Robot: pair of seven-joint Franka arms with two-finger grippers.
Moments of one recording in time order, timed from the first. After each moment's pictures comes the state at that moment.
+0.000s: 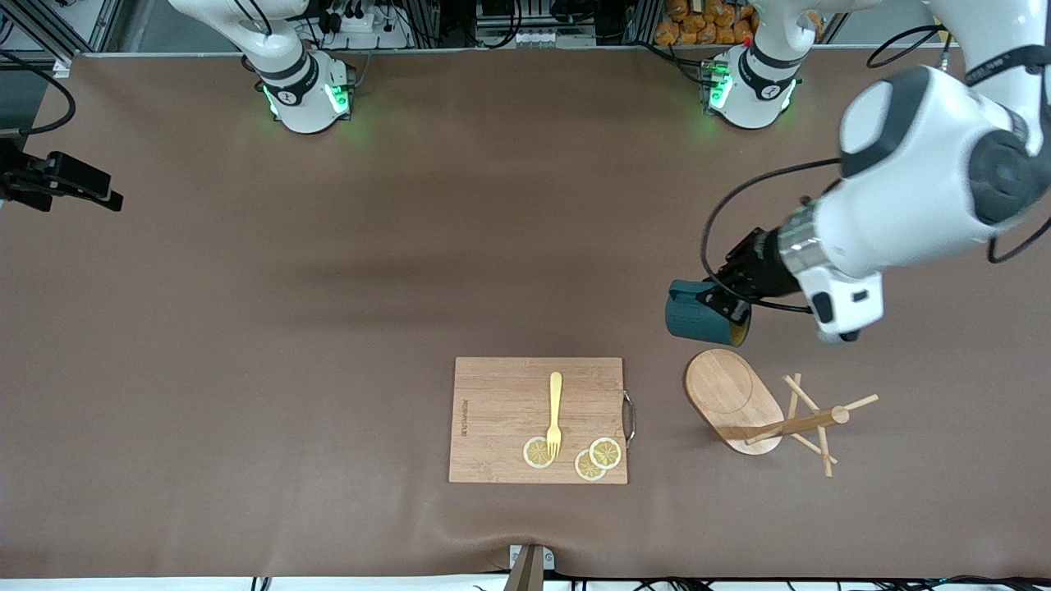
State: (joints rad) left arm -0.02 0.37 -0.31 -1.35 -0.31 1.71 -1.37; right arm -0.02 0.05 -0.04 -1.43 0.06 1.37 -0.01
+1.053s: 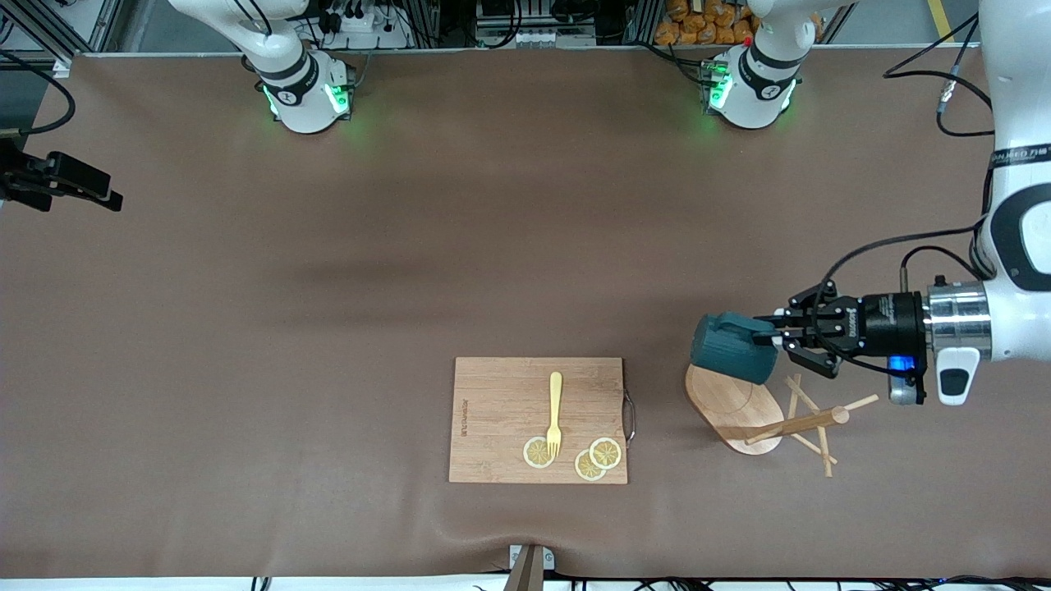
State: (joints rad) left arm 0.26 0.53 -0.31 -1.37 -0.87 1.67 -0.99; right arm -0.02 0.05 -0.04 -1.43 0.06 1.38 -0.01
